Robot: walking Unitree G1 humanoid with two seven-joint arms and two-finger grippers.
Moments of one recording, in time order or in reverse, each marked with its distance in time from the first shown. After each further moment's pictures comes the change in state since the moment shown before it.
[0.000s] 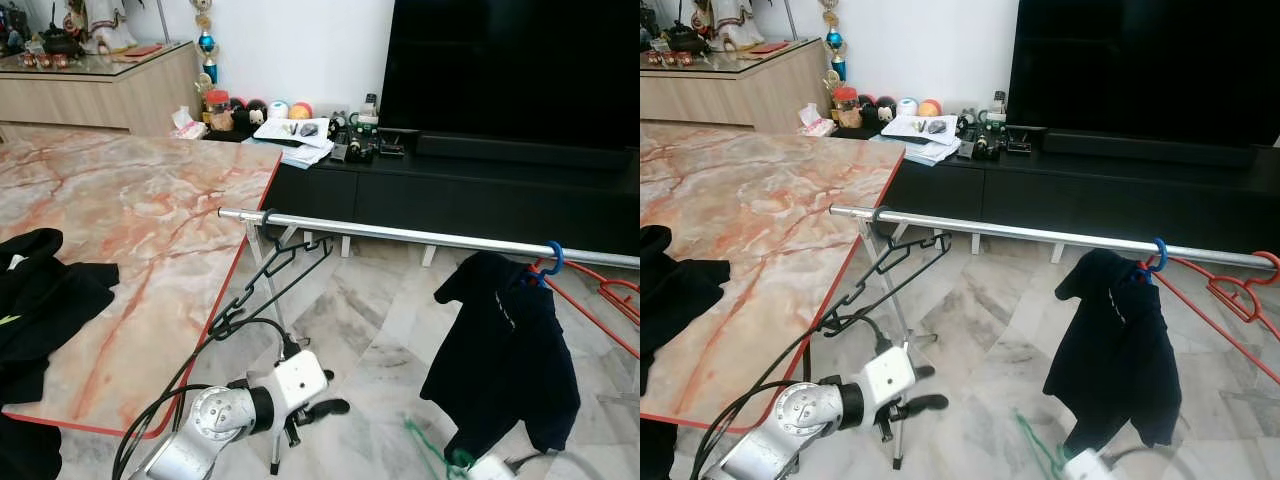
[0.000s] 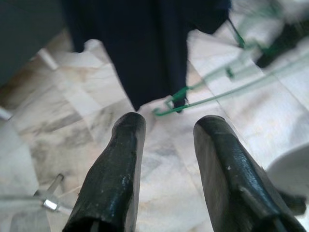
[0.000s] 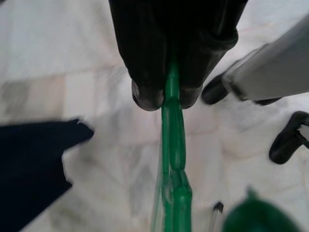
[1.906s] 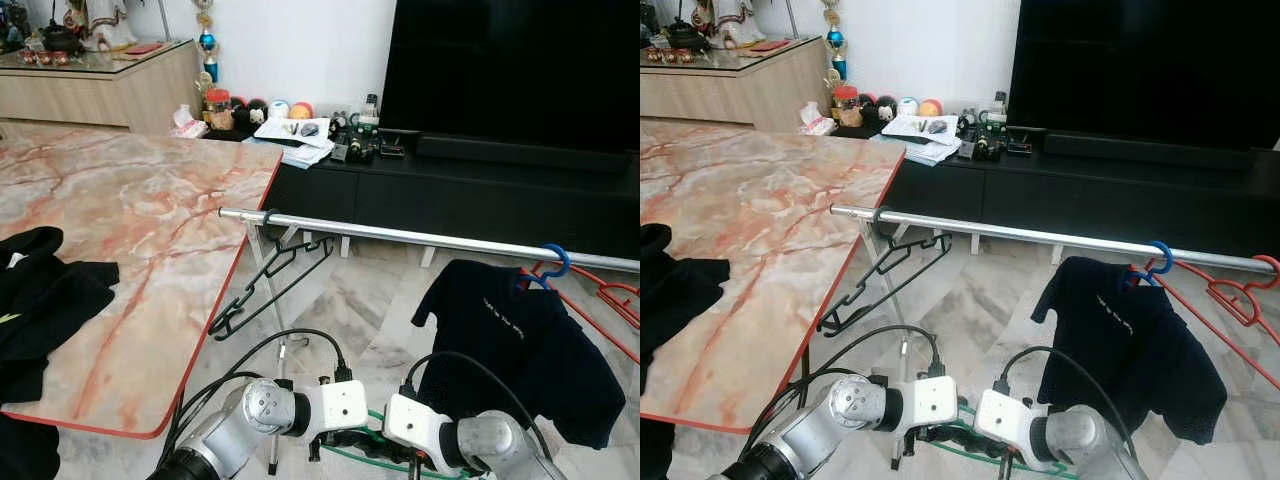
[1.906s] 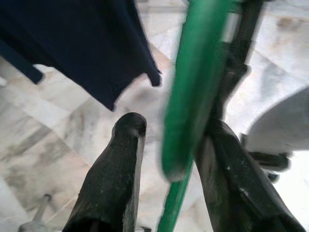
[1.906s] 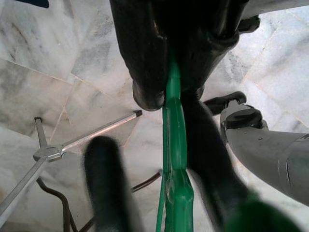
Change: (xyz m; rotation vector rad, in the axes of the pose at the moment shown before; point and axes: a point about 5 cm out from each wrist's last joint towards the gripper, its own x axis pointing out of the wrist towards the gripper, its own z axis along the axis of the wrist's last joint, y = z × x) left arm 0.037 -0.010 0.000 0.154 0.081 -0.250; right arm 0.000 0.059 0.138 -0.492 -0.301 0.389
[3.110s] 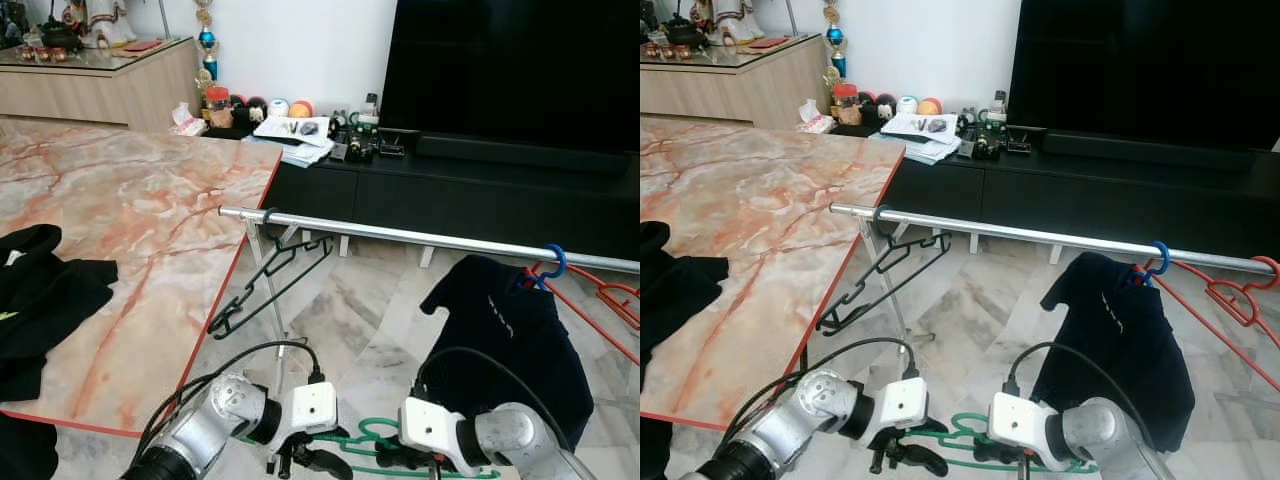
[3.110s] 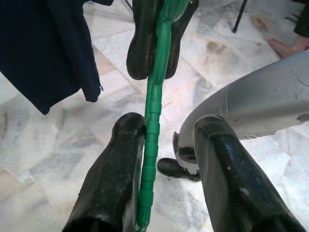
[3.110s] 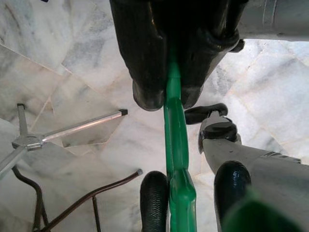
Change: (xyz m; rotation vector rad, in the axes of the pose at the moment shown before) left arm -0.026 -0.004 -0.019 -0.180 -0.055 -0.224; right arm -0.023 -0.002 0.001 -0.071 -0.018 0.108
